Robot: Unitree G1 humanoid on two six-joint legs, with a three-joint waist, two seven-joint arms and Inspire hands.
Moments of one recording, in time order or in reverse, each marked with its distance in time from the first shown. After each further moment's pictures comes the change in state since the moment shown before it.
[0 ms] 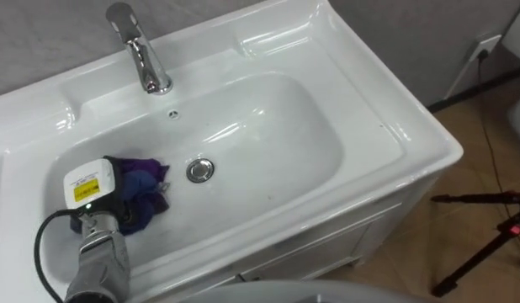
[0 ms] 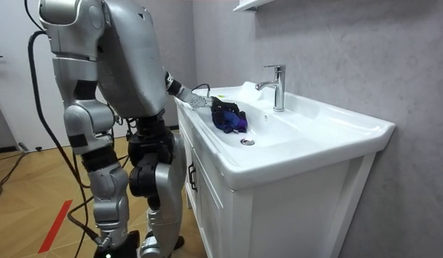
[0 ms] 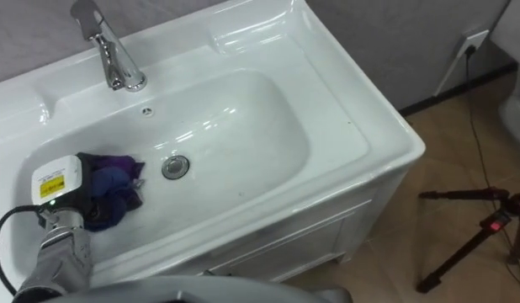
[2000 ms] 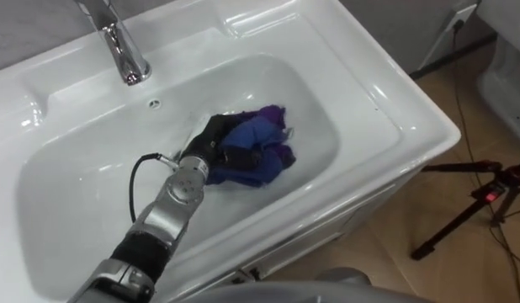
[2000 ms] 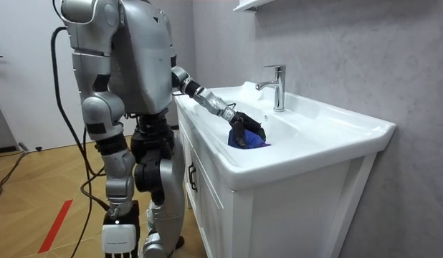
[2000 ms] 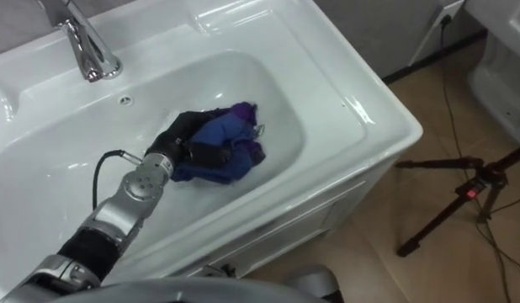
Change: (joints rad) left arm -0.260 -0.100 -0.385 -0.177 -0.865 -0.027 -0.368; right arm -0.048 0.125 0.257 0.063 0.091 0.039 0.067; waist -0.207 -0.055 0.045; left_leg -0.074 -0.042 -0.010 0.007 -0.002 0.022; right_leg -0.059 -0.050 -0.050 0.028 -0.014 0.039
